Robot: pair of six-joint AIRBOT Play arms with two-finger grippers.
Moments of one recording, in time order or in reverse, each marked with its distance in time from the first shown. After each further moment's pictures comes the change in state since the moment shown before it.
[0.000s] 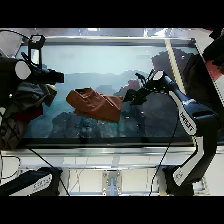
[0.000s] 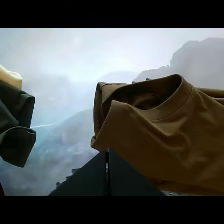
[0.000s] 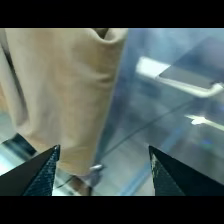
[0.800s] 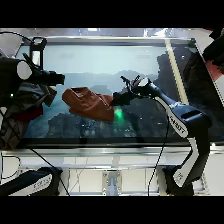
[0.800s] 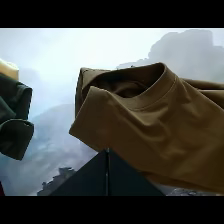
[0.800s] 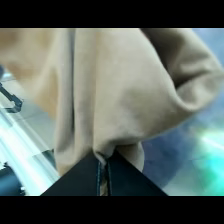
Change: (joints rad) left arm 0.000 -0.005 -0.003 -0.004 -0.023 0.000; right arm 0.145 -0.019 -0.019 0.219 -0.157 -0.093
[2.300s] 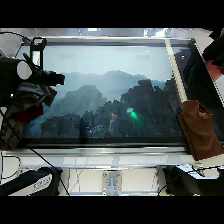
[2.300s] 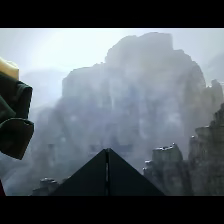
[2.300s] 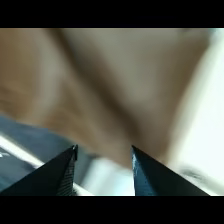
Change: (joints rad) left arm 0.000 0.000 0.000 0.001 -0.003 0.000; right arm -1.710 0.830 -0.634 -0.472 0.245 -0.012
